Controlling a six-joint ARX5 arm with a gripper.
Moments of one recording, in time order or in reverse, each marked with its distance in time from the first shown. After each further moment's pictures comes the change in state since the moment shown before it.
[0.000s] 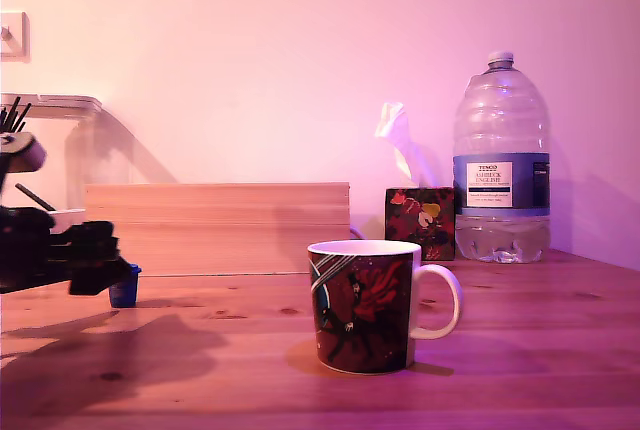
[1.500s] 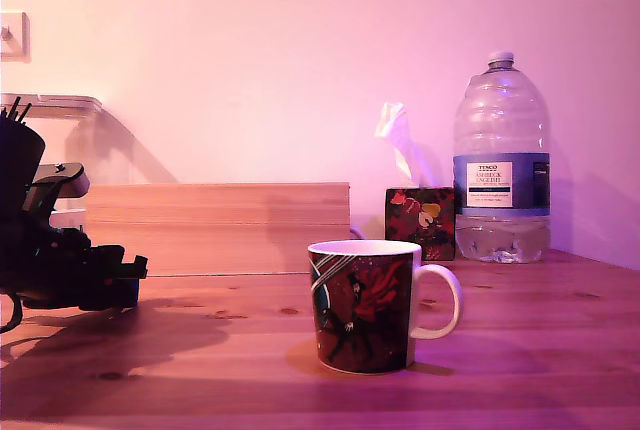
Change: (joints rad) arm 0.000 0.084 0.155 -0.174 -0.007 0.016
